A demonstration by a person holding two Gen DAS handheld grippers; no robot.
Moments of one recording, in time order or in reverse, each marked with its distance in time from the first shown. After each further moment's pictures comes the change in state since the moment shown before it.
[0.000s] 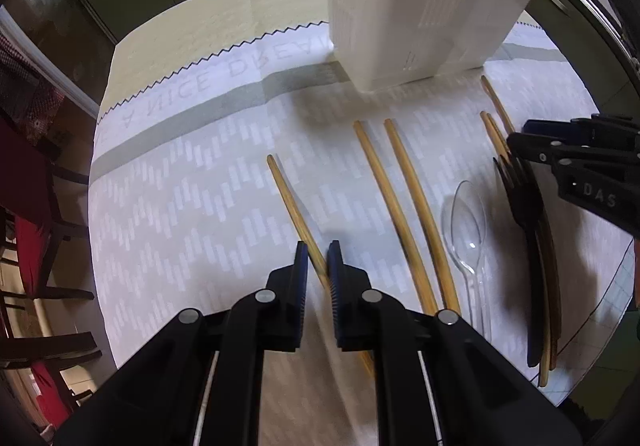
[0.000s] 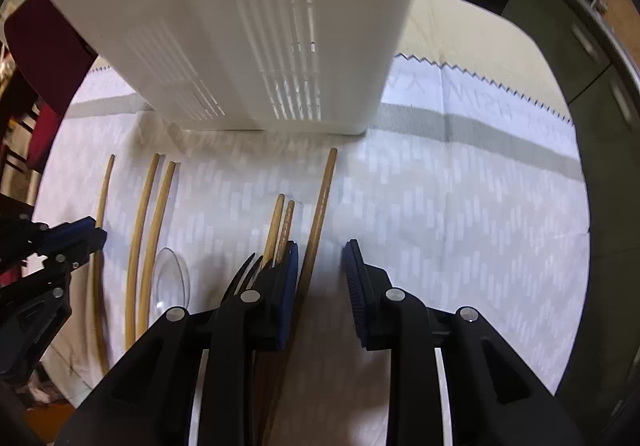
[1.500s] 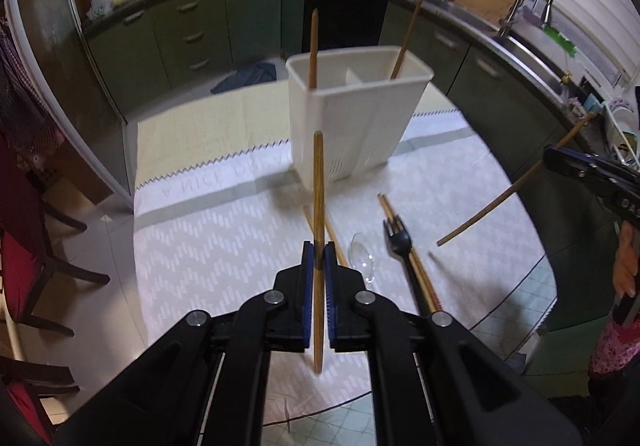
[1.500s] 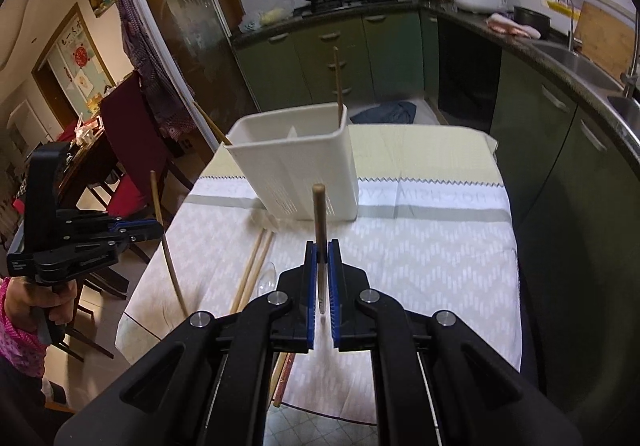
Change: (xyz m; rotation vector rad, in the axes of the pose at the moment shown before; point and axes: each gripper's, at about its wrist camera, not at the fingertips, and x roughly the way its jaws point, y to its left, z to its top) left arm -0.165 0.005 -0.015 0.001 -0.272 -0.139; right arm -0.216 -0.072 -0.088 0.029 -0.440 0.241
